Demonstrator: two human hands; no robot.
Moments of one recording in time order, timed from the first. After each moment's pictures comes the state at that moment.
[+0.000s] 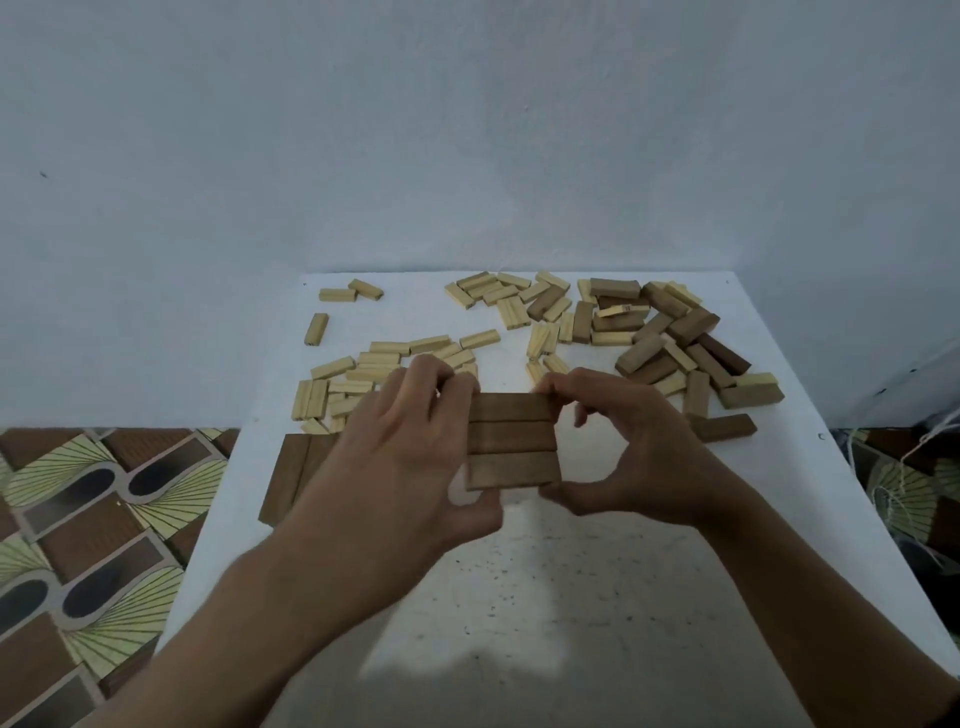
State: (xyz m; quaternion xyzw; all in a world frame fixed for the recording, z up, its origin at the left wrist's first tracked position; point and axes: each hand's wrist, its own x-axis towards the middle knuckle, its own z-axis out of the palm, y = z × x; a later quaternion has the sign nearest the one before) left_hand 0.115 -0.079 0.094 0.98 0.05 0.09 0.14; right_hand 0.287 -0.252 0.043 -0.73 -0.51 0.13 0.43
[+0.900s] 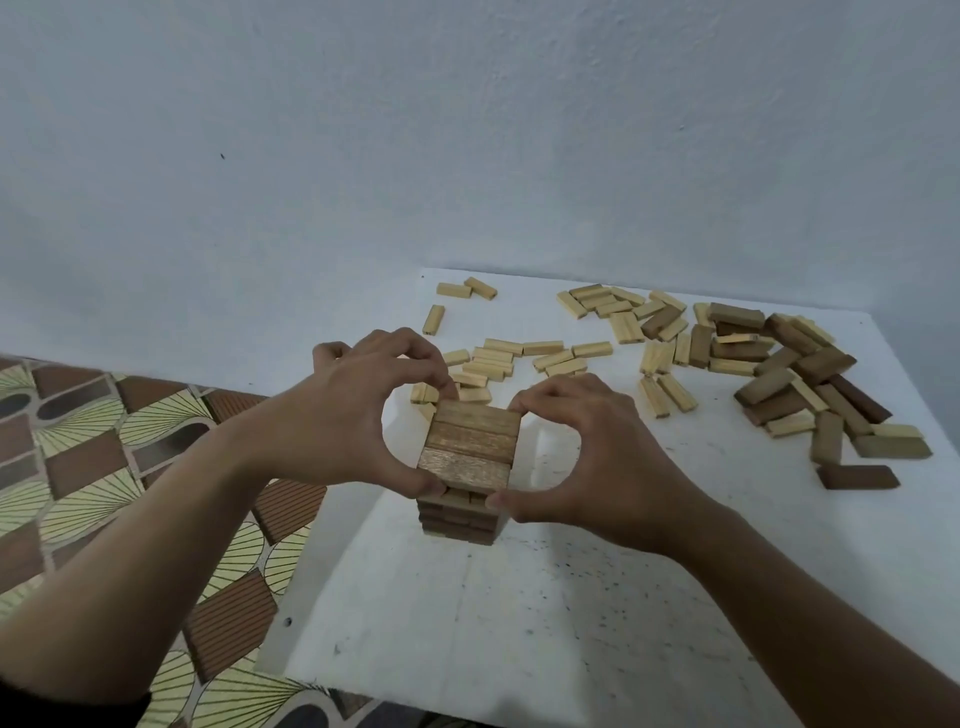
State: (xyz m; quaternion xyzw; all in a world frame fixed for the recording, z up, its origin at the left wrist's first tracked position) left_hand 0.058 0.067 0.092 0.97 0.08 0.00 0.23; right_hand 0.198 -0.144 0.063 -0.81 -0.50 0.14 0.29
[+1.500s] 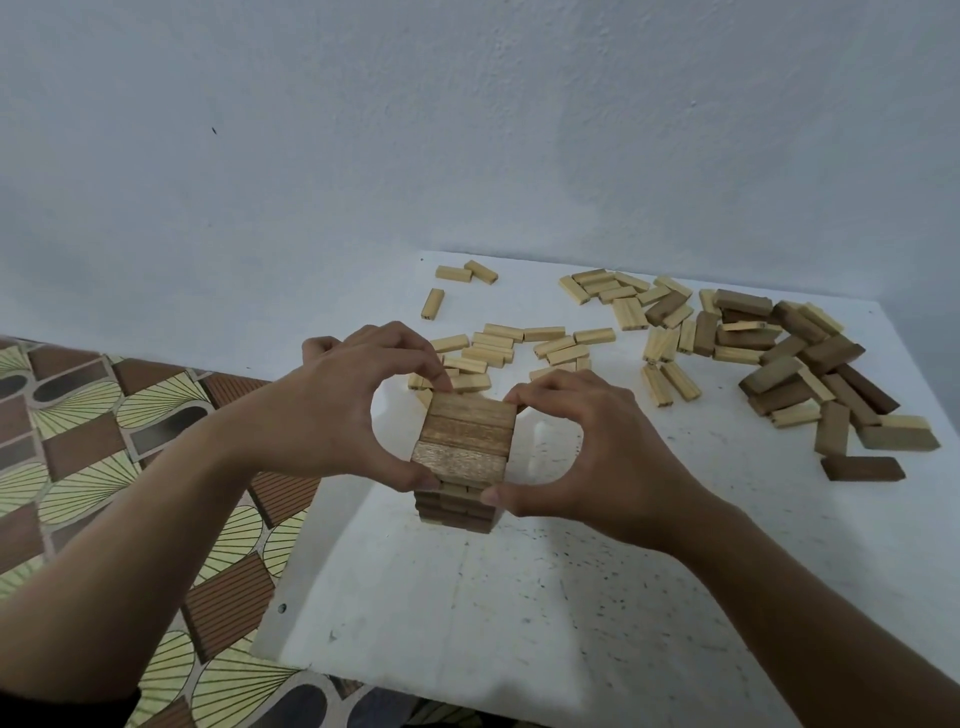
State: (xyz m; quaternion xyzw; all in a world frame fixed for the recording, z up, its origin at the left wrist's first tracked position) left_hand 0.053 0.072 0.084 0.96 0.08 -0.02 0.25; right_hand 0.199 -0.145 0.055 -0.80 -0.49 0.16 0.30
